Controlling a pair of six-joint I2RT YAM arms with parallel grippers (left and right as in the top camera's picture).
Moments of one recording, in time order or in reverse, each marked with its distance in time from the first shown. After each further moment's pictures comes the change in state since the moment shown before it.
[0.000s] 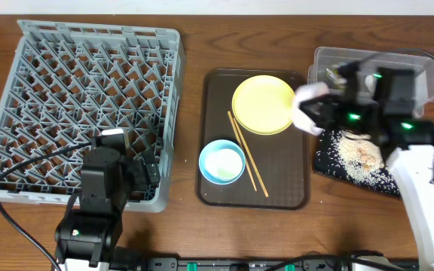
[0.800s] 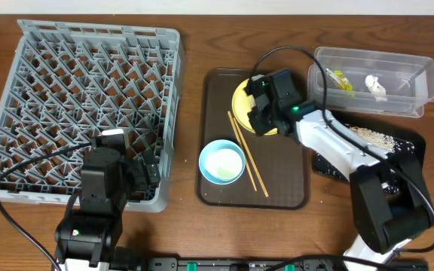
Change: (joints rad) left arm 0.000 0.000 0.000 -0.004 0.000 0.000; right arm 0.417 0.502 0.060 0.275 0.596 -0.346
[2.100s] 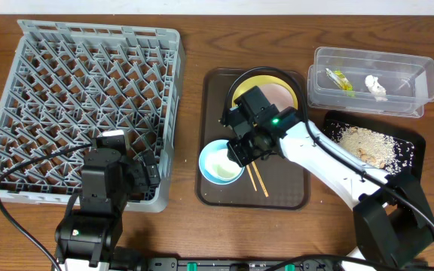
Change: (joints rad) left arm 0.000 0.000 0.000 -0.019 0.000 0.000; right arm 0.186 -0.088 0.048 -0.375 -0.200 0.149
